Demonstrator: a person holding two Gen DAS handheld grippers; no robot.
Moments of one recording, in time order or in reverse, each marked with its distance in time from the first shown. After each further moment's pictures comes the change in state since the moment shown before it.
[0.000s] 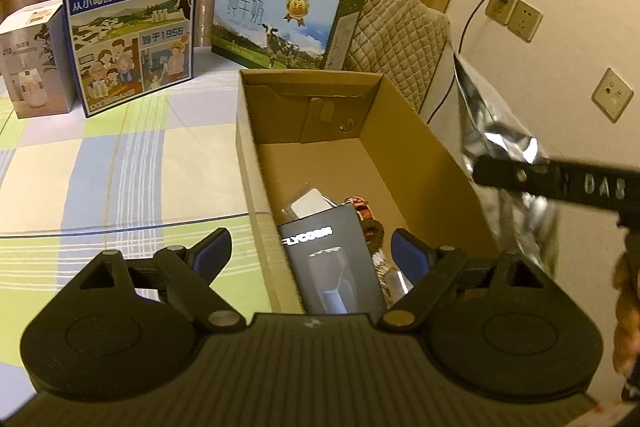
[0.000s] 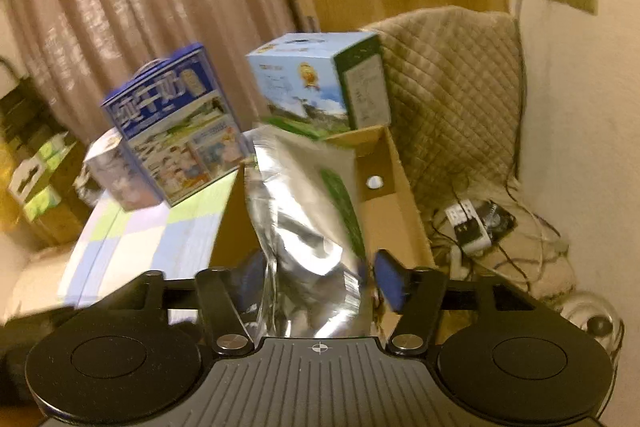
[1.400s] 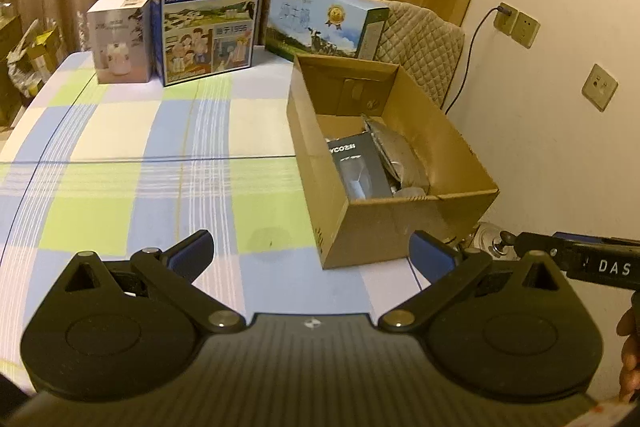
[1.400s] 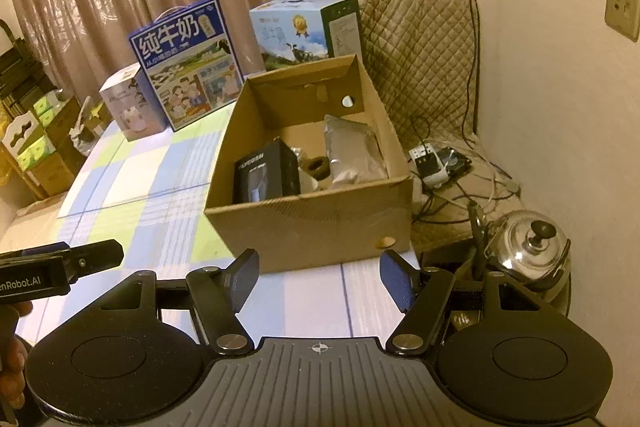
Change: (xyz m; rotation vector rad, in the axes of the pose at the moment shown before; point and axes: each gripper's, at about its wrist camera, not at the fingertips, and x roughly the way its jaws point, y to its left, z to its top) left arm -0.132 0.001 -0.104 -0.056 -0.061 0.099; right arm -0.130 0.029 -0.134 -0.070 0.076 -0.081
